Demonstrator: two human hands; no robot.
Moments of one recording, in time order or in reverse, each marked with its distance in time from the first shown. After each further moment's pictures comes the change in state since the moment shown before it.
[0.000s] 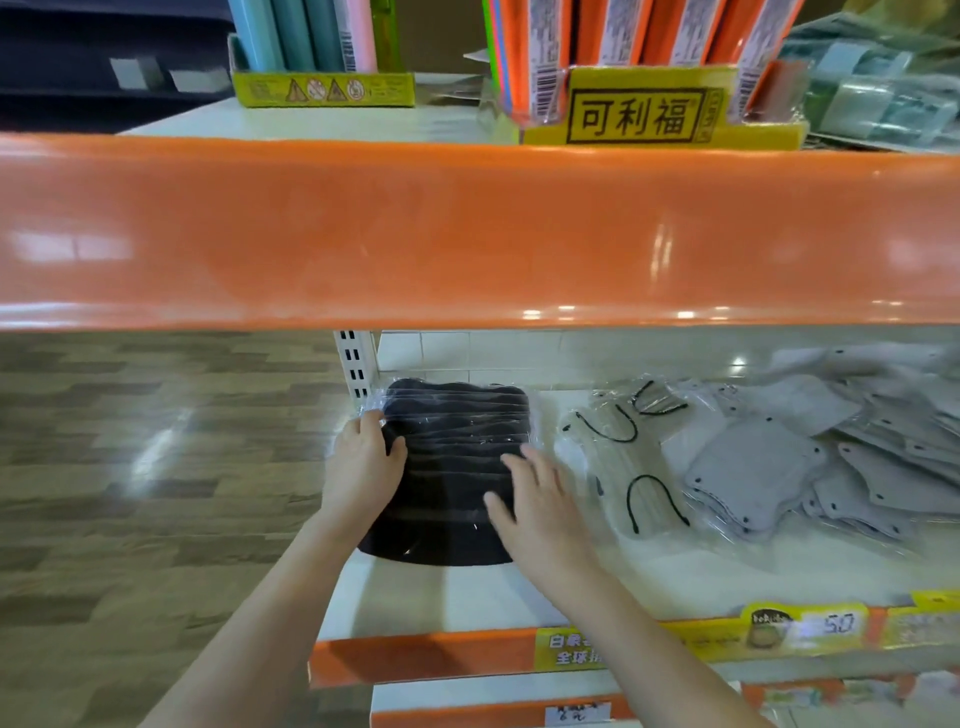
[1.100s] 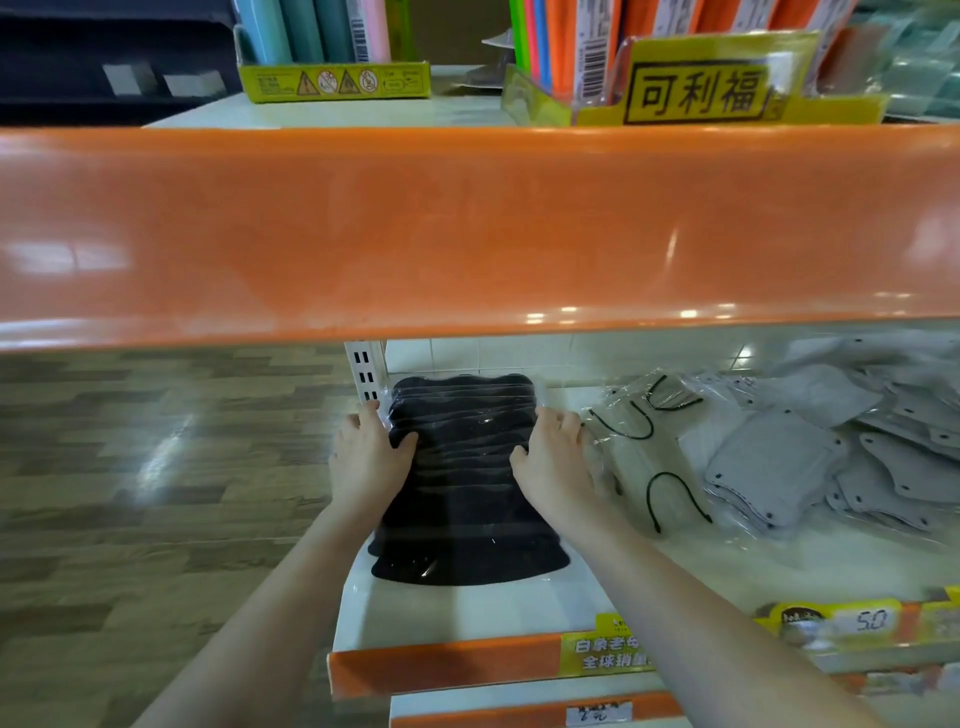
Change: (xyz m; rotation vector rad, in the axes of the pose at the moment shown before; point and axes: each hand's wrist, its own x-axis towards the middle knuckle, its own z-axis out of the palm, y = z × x) left_hand 0.013 0.000 -0.004 0.010 0.009 -0.110; right_hand 0.060 -0.003 0.002 0.033 0.176 0.222
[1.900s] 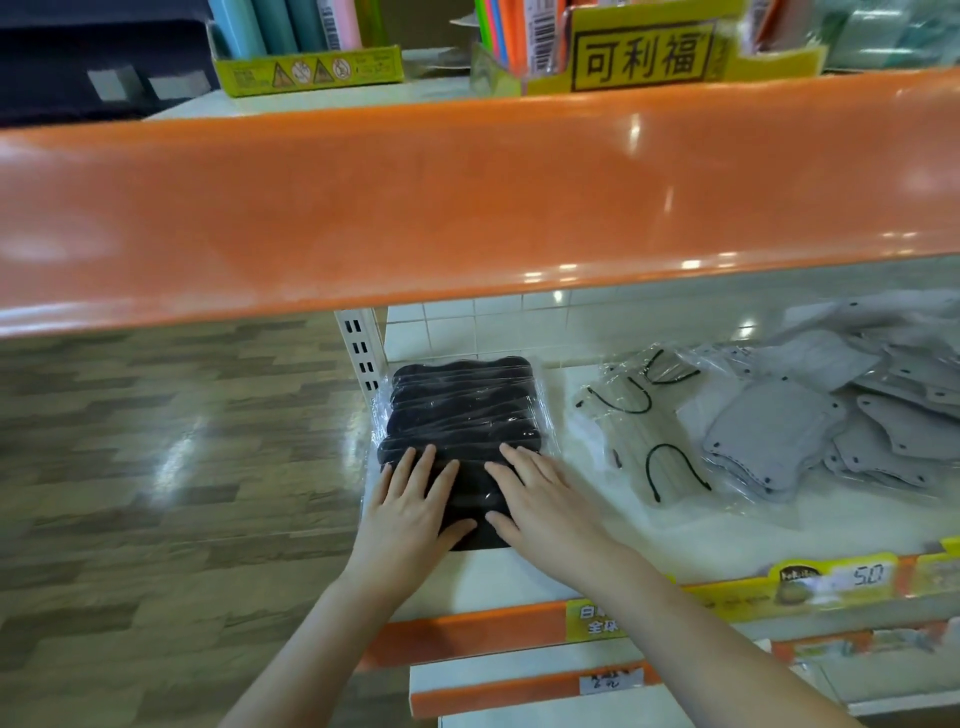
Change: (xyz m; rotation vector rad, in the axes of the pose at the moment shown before) left_hand -0.069 -0.030 0.019 0.560 -0.110 0.608; right_hand -0.063 0.017 0.000 -0.240 -0.248 -0.523
